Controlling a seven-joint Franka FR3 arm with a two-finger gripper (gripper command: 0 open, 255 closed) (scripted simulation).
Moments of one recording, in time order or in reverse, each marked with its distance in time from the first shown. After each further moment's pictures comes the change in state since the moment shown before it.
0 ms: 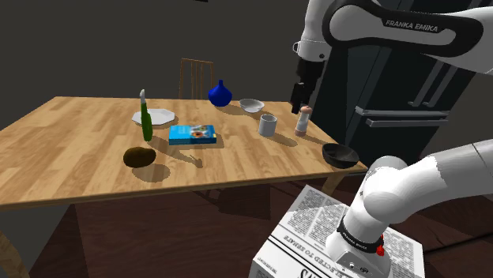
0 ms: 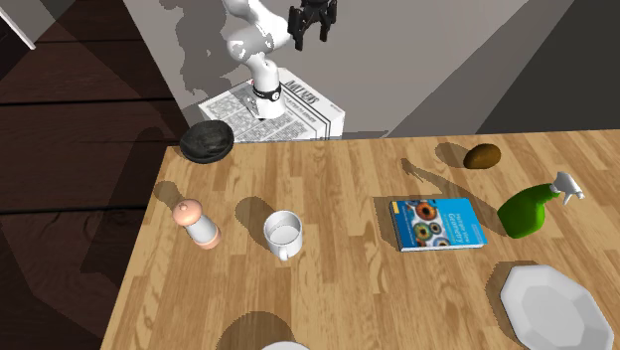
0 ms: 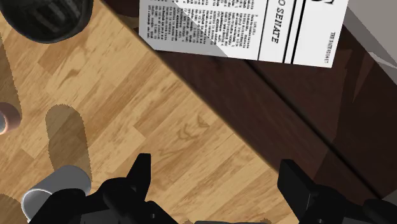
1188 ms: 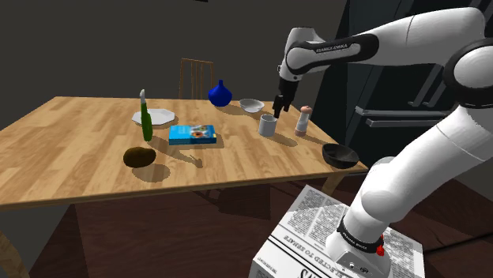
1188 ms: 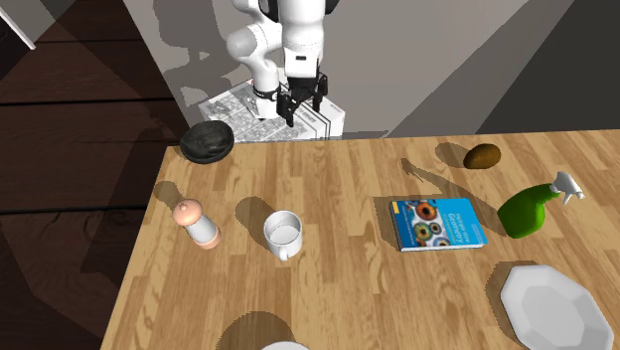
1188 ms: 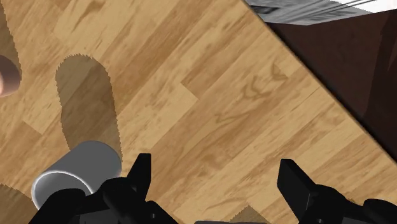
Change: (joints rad) arm -0.058 0.390 -0.246 0.038 -0.030 0.414 -0.220
